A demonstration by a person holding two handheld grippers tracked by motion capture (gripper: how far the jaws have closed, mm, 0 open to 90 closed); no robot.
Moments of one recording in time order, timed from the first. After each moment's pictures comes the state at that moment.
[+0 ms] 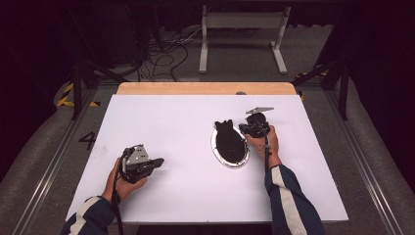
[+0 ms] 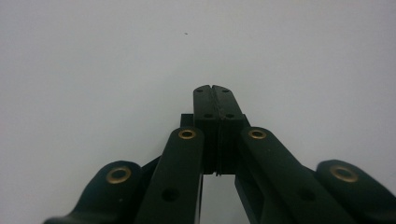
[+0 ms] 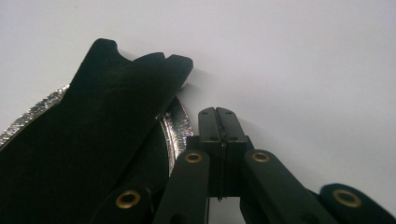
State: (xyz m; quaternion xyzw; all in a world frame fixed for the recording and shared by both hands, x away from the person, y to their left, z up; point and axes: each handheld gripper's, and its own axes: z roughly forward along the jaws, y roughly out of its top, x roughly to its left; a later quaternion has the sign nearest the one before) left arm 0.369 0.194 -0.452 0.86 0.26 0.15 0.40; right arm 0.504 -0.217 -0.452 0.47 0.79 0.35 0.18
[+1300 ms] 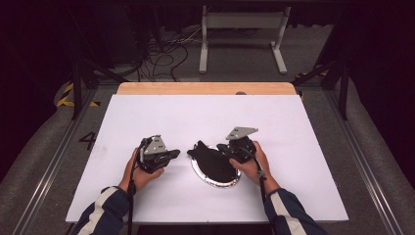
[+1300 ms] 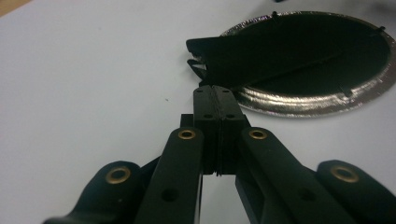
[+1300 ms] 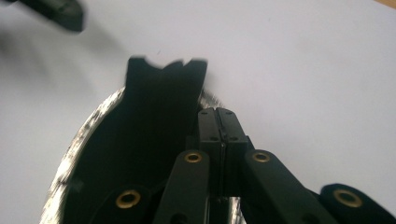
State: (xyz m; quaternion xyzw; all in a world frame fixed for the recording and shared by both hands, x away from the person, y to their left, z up) left arm 0.397 0.145 -0.438 0.86 0.24 0.15 0.43; right arm 0.403 -0.161 -0.428 0.30 0.85 0.39 0.16
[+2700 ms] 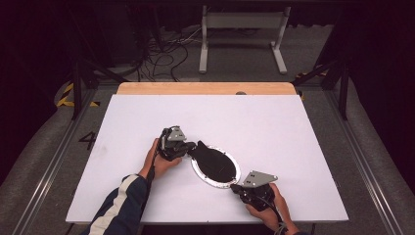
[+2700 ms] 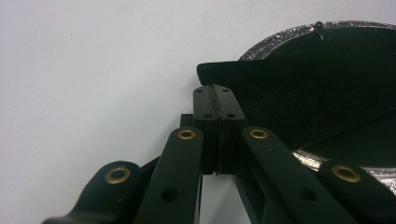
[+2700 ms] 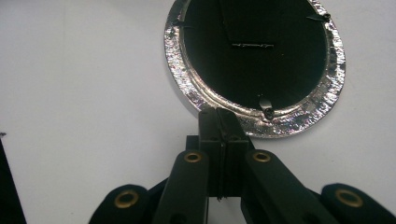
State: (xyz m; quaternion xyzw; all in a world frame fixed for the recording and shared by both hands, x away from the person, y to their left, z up) left arm 0.441 0.100 -0.461 0.87 0.25 0.12 0.41; right arm 0.294 -0.193 -0.462 0.31 0.86 0.38 0.15
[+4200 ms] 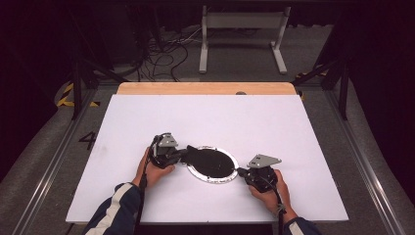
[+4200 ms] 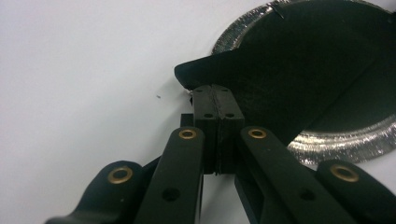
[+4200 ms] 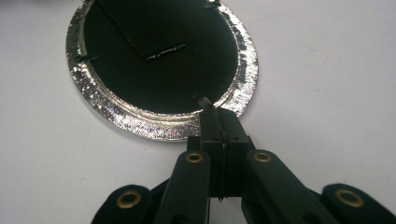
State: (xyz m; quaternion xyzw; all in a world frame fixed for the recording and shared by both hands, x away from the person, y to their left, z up) left arm 0.419 0.125 -0.466 0.87 0.29 0.10 0.39; right arm 0.340 -0.209 -0.460 0.37 0.84 0.37 0.16
